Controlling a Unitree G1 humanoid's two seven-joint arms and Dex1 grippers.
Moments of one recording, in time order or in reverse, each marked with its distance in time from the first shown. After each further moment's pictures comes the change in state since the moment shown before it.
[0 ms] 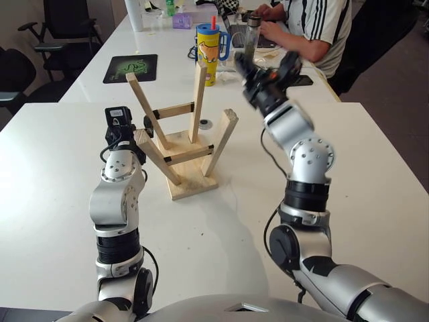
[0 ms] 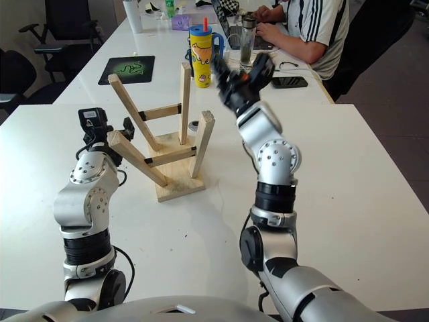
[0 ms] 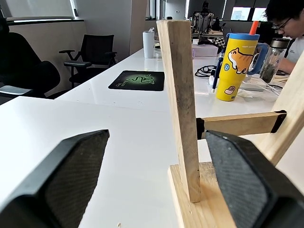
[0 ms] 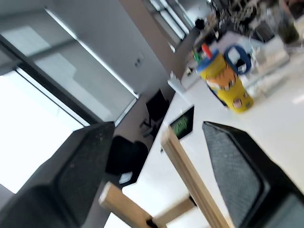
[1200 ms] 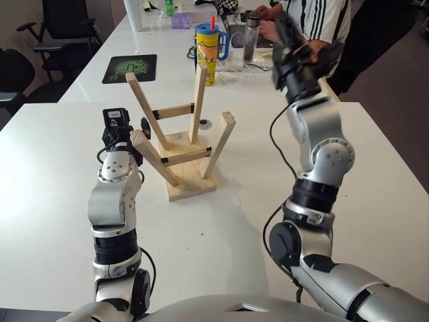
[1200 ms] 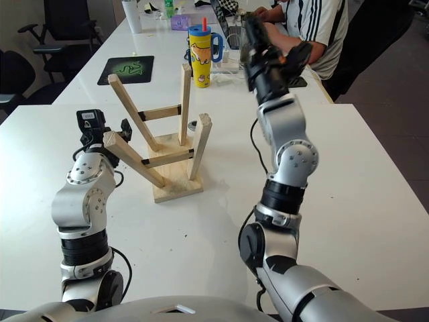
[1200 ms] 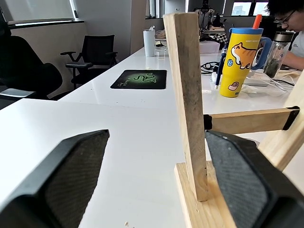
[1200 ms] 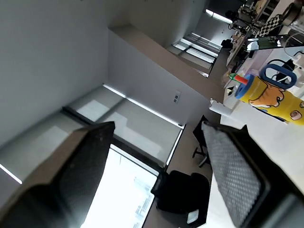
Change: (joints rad) left arm 0.009 0.019 -0.002 0.004 0.025 0.001 -0.030; right arm -0.003 0.001 -0.155 0.048 0.376 -0.135 -0.061
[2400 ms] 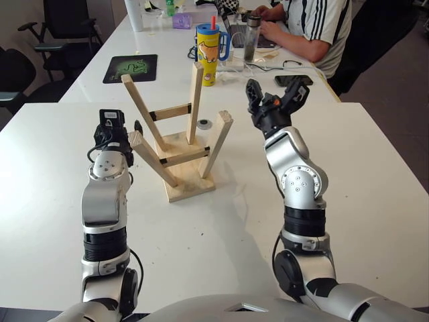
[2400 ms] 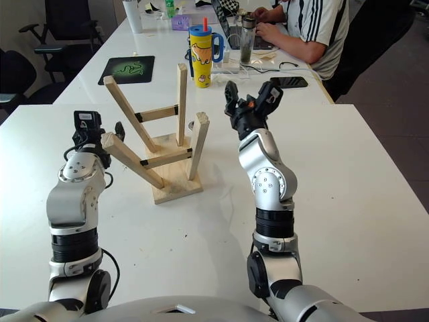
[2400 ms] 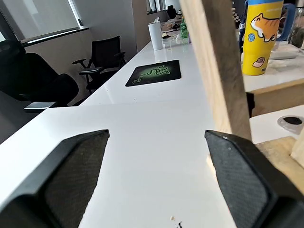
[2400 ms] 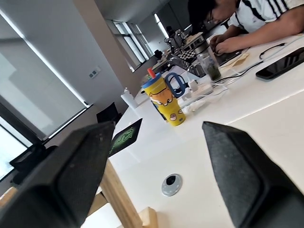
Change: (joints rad) left arm 0.053 0.139 0.011 0.119 0.084 -0.073 -0.101; right arm 0.335 -0.026 0.382 -0.152 -0.625 0.049 -0.017
